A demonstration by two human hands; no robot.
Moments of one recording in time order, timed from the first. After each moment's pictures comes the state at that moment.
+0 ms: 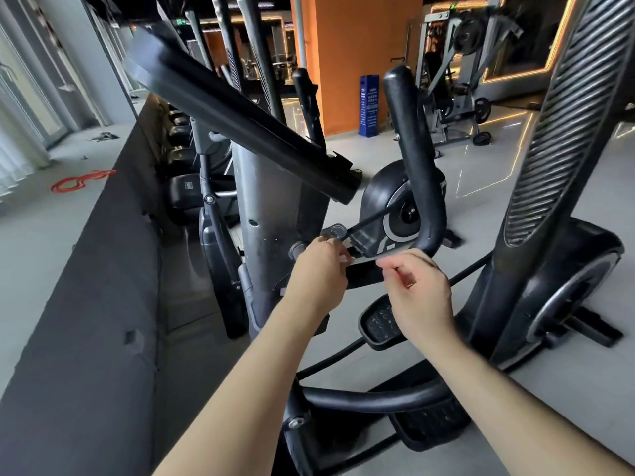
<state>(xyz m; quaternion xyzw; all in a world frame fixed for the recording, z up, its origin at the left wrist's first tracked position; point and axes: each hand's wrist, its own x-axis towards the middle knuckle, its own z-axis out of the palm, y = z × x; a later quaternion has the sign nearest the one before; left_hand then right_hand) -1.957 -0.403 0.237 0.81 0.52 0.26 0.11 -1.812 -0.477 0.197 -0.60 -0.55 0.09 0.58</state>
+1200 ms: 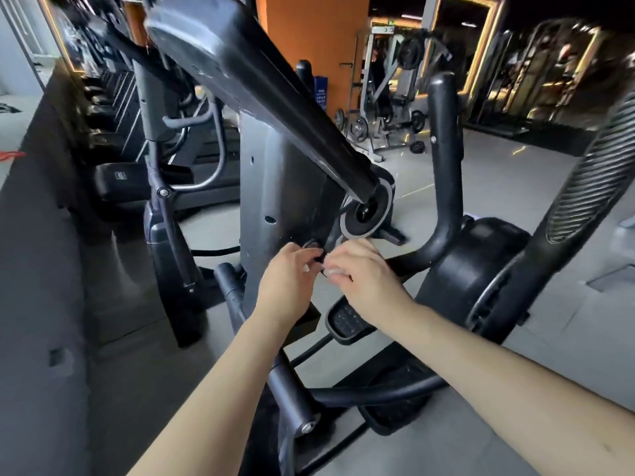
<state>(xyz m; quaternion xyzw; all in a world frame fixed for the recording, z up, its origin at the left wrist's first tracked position) -2.040 -0.355 0.197 0.80 0.45 0.35 0.21 -1.894 -0.429 0.217 -0.60 -0.72 0.01 0.36</state>
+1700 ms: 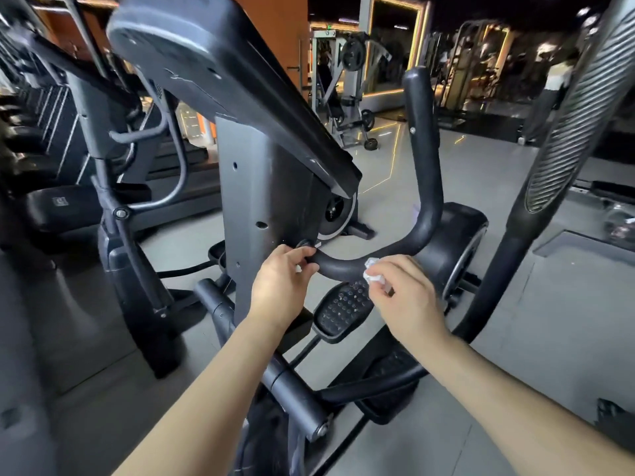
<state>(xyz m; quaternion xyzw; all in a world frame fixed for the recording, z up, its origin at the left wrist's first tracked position) -2.055 -0.339 0.194 0.81 0.40 0.34 0.25 -1.891 -0.477 0.176 -0.68 -0.55 -0.17 0.46</state>
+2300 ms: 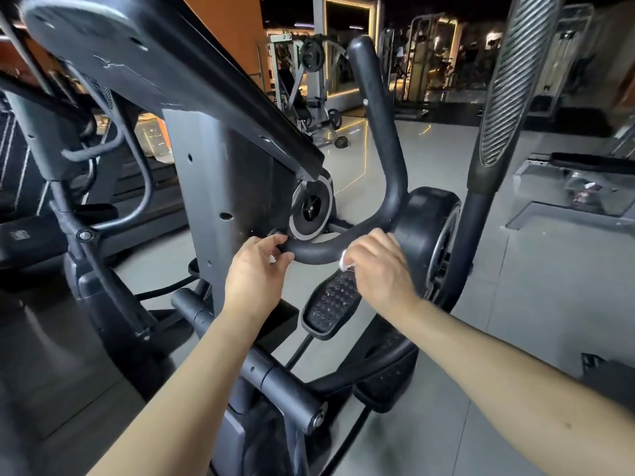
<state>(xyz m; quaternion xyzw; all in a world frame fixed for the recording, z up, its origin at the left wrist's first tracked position) -2.054 -0.338 0.185 0.82 0.38 0.37 0.23 -1.867 -0.465 0.152 -0.64 -0.60 -0.30 0.38</state>
